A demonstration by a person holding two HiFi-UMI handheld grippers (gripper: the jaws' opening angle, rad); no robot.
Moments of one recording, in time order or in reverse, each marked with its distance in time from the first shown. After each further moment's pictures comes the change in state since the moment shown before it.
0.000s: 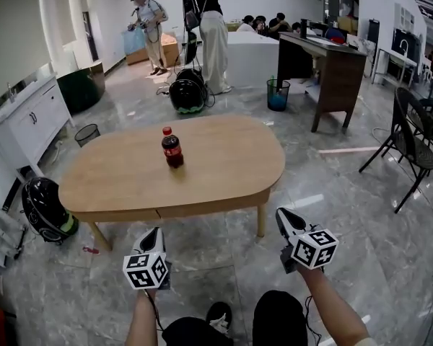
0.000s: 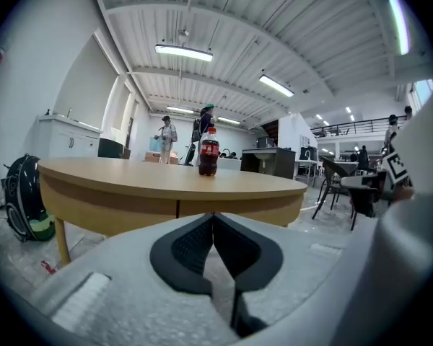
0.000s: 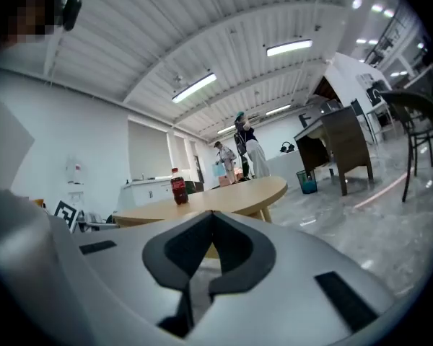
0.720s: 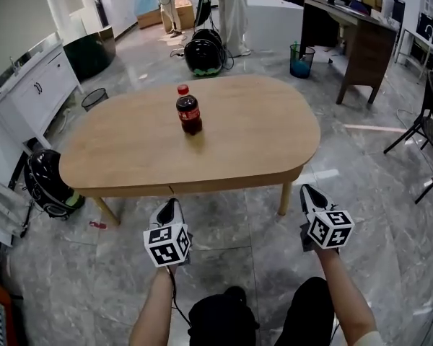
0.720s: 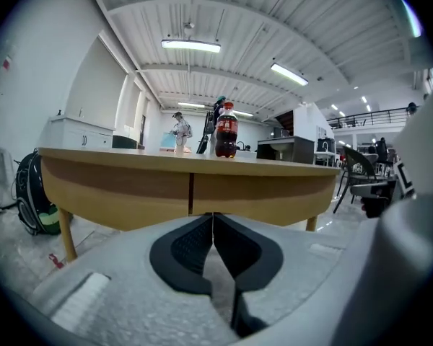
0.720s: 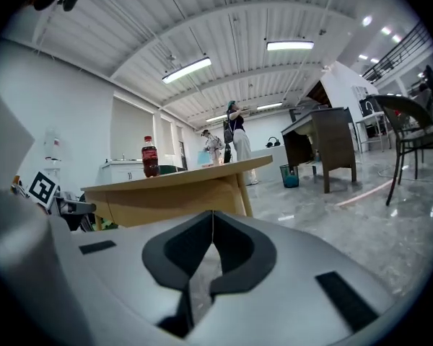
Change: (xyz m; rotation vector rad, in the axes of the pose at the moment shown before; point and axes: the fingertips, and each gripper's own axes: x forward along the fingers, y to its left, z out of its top) left arm 0.067 0.031 -0.033 -0.017 0.044 0.124; right arm 0.068 -0.055 -0.060 -0.061 0.078 -0.151
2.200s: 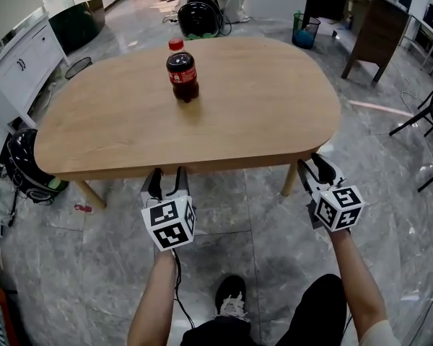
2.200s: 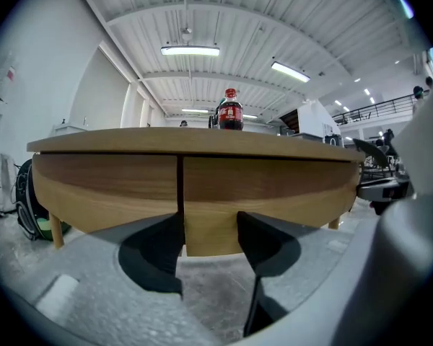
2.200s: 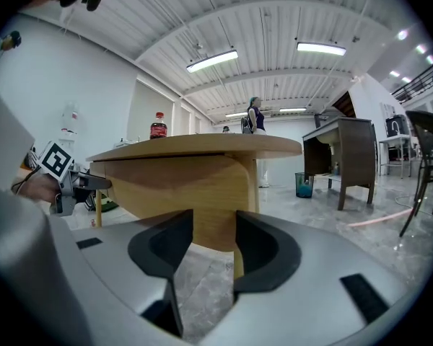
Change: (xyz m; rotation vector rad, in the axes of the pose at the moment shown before) left arm 0.055 0.002 -0.002 0.027 -0.053 0.068; right arm 0.058 0.004 -0.020 -0.189 0.035 0.082
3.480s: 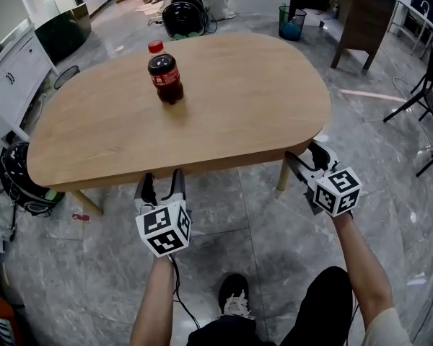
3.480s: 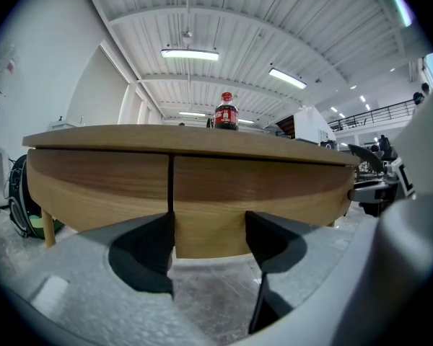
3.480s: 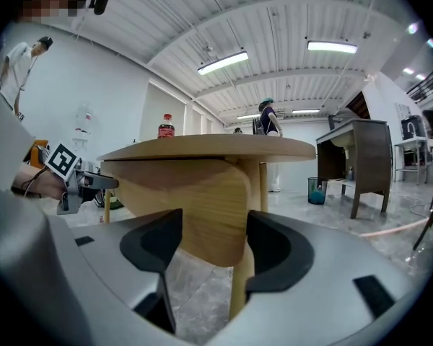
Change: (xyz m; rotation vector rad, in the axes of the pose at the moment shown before) left arm 0.001 -0.008 0.001 -0.009 -0.034 -0.037; right arm 0.013 -0.002 0.008 -0.037 -0.025 0.094
